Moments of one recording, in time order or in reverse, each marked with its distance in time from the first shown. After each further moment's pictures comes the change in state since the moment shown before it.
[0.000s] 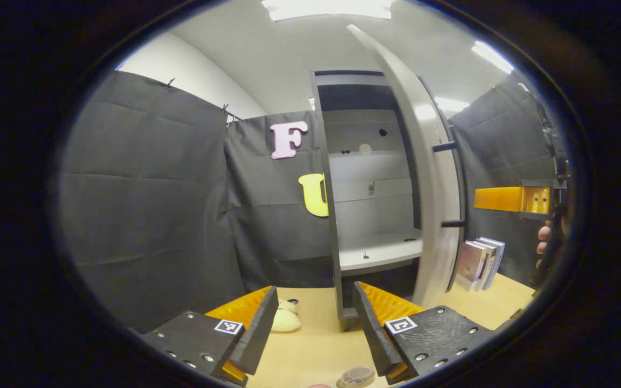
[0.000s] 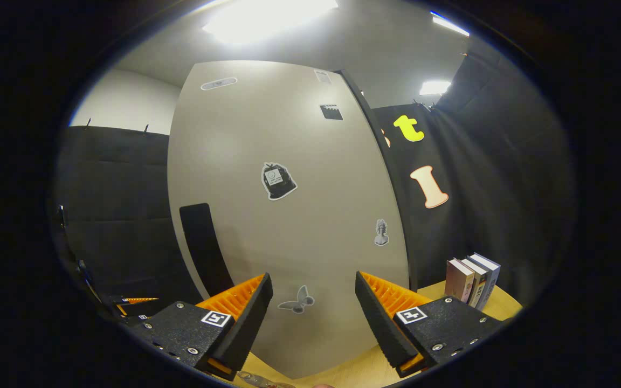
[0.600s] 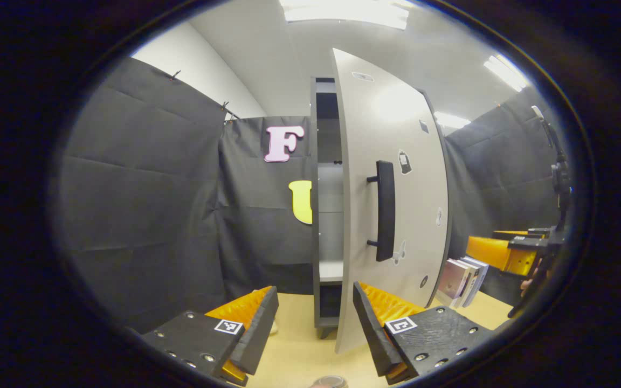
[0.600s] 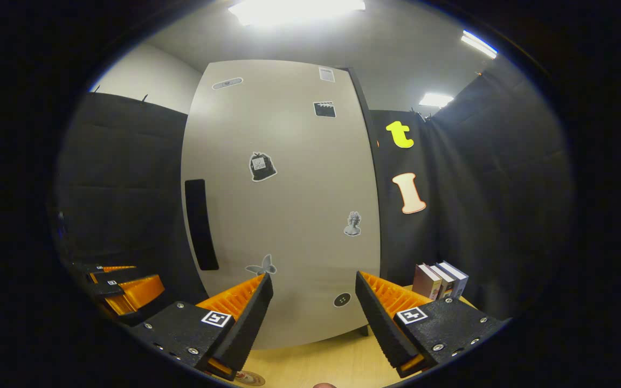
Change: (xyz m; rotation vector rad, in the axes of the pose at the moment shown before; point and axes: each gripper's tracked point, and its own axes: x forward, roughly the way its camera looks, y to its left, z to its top) left arm 0.016 -0.029 0.022 -0.086 -0.046 -0.051; right arm -0.013 -0.016 -0.028 -0.175 0.087 -0.140
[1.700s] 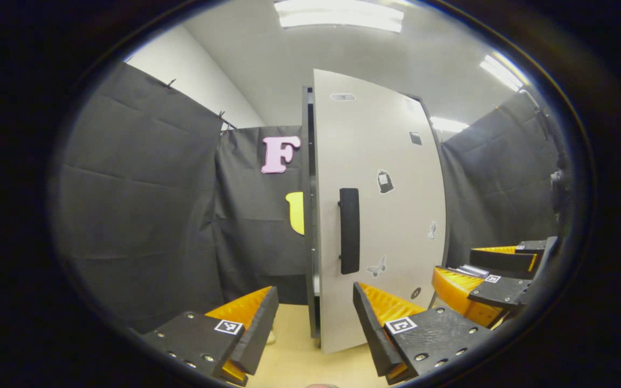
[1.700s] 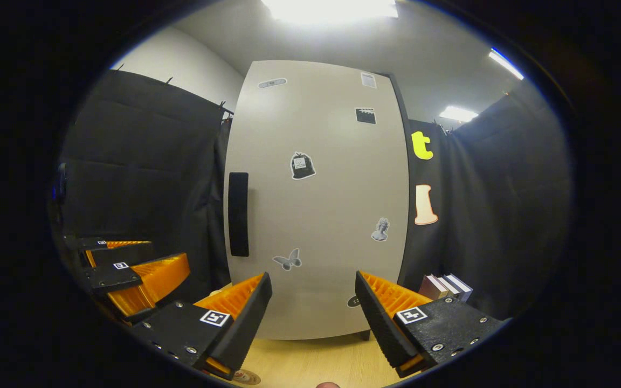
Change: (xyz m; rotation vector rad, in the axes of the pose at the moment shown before) left arm 0.001 -0.010 0.028 0.010 -0.033 -0.004; right arm 0.000 0.040 0.006 -0.083 -0.014 0.052
